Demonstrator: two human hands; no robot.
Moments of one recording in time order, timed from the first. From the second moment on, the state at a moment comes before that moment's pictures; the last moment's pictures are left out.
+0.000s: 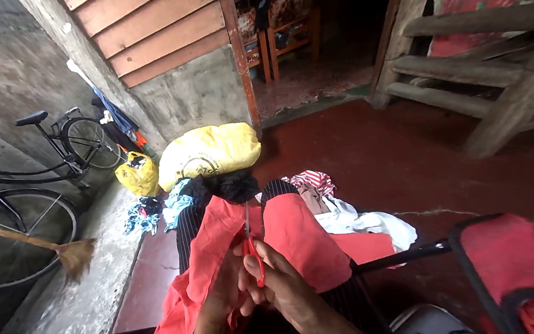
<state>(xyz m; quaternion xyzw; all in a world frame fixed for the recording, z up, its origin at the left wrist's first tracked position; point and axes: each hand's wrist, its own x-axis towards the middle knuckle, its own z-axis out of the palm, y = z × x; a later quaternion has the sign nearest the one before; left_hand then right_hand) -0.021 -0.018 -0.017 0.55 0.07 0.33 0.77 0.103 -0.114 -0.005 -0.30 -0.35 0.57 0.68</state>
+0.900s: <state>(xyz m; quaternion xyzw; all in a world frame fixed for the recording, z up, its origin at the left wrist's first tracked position) -0.018 -0.033 -0.027 0.44 0.19 0.33 0.81 0.103 -0.111 0.002 -0.36 -0.38 0.50 0.69</state>
